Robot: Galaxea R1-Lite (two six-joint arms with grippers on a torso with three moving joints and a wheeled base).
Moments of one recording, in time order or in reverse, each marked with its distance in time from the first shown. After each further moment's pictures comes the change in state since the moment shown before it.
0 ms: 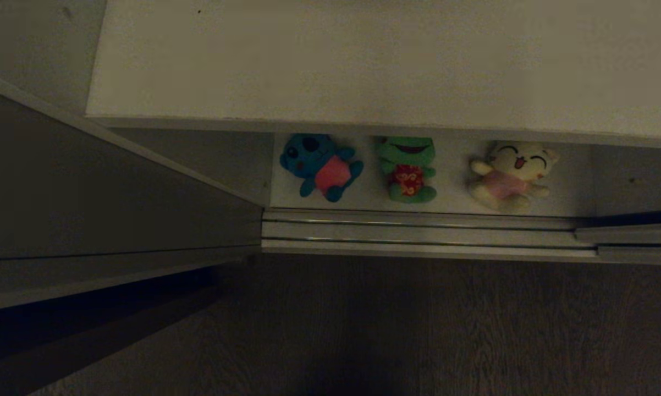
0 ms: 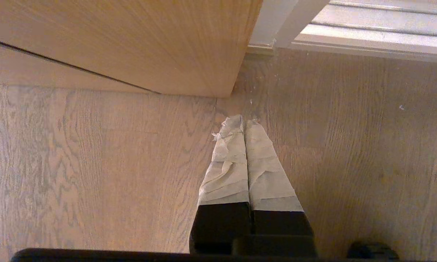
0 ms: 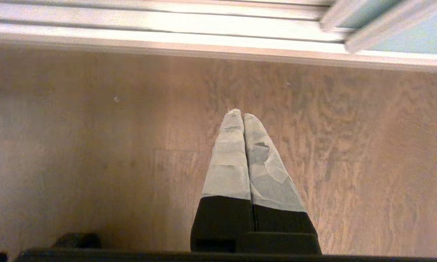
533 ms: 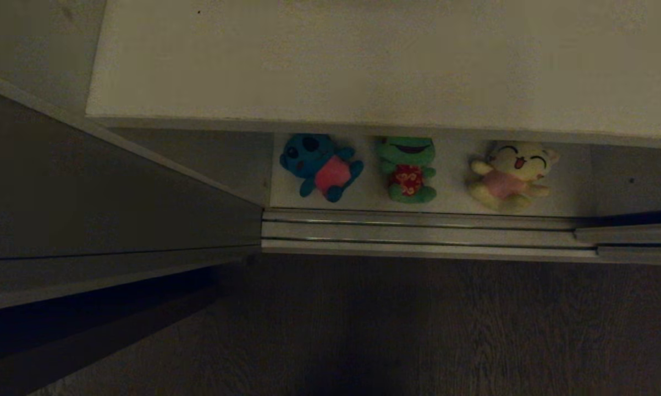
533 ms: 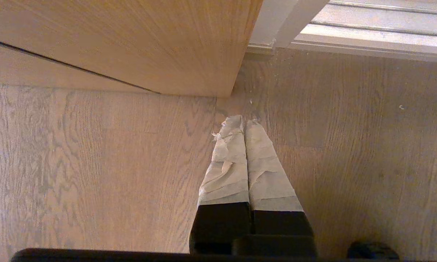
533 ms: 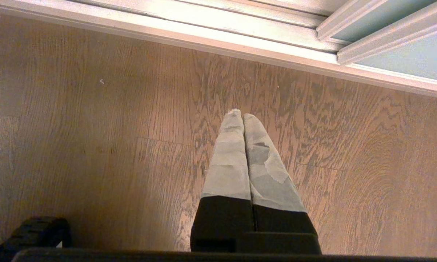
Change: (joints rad) left arm 0.000 0.000 0.000 0.000 0.000 0.000; right arm -0.001 -0.005 0.005 0.044 0.010 -0.134
